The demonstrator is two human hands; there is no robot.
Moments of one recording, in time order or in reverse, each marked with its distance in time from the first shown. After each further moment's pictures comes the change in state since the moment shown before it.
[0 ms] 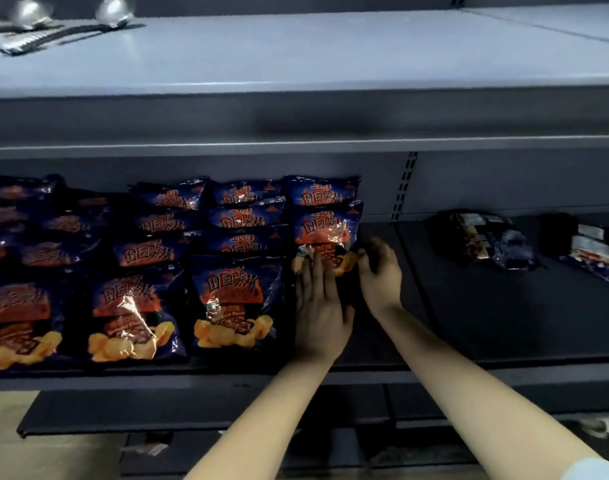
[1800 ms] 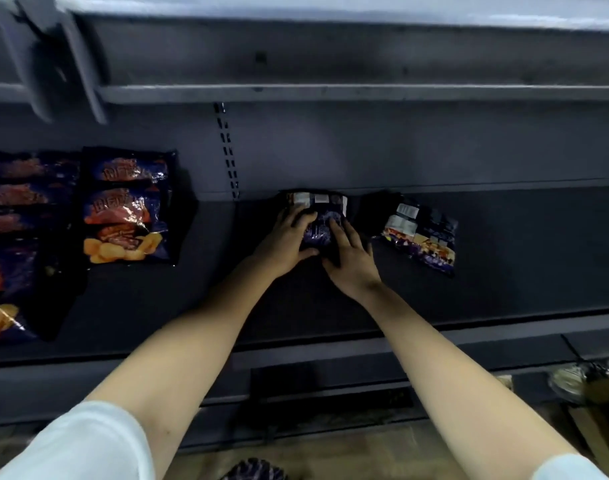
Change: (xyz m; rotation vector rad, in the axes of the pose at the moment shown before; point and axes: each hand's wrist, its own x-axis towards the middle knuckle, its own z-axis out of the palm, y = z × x) left_hand 0.119 0.202 0.122 -0.066 -0.256 0.262; right_hand 0.083 0.111 -0.255 -0.630 -0.455 -0.102
